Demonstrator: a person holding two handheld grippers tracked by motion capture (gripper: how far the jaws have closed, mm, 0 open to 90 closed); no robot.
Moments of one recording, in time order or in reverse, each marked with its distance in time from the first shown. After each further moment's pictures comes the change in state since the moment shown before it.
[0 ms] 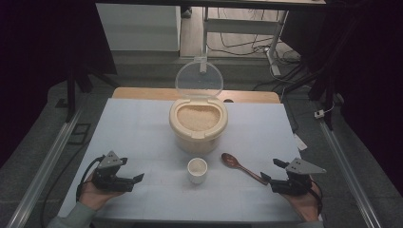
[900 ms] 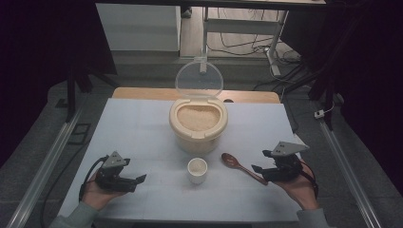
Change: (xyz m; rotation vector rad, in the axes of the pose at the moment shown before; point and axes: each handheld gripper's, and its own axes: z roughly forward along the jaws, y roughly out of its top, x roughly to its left) left arm -0.003 0.001 0.007 0.024 -0.006 0.006; right arm 0.006 0.065 0.018 0.202 0.085 -0.086
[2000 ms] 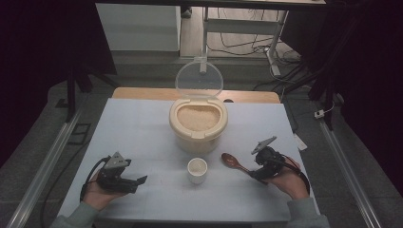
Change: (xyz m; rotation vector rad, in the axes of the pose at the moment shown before) left arm -0.002 -0.001 0.003 0.017 -0.003 0.017; right arm -0.009 0.000 0.059 0.417 0.053 -0.021
